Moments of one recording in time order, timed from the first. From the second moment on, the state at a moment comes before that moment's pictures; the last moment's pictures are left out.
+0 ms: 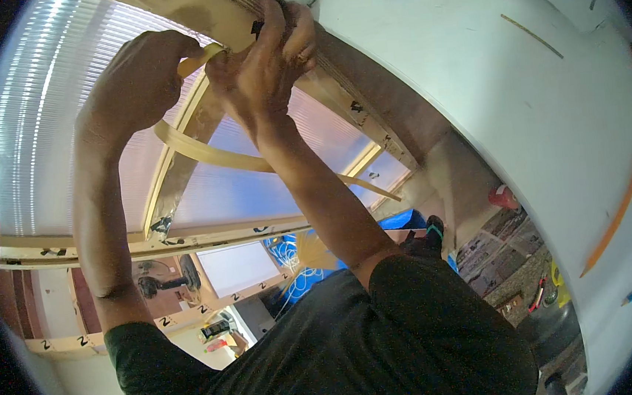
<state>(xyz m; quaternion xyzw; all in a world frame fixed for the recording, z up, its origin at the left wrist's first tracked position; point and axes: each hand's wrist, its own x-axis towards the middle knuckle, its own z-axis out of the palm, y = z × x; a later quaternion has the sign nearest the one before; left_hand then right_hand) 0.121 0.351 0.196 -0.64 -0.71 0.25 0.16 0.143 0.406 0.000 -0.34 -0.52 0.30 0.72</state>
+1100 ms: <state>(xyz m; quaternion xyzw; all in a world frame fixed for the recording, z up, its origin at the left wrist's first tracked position) 0.087 0.283 0.195 -0.79 -0.55 0.11 0.22 0.122 0.411 -0.001 -0.30 -0.49 0.34 0.75</state>
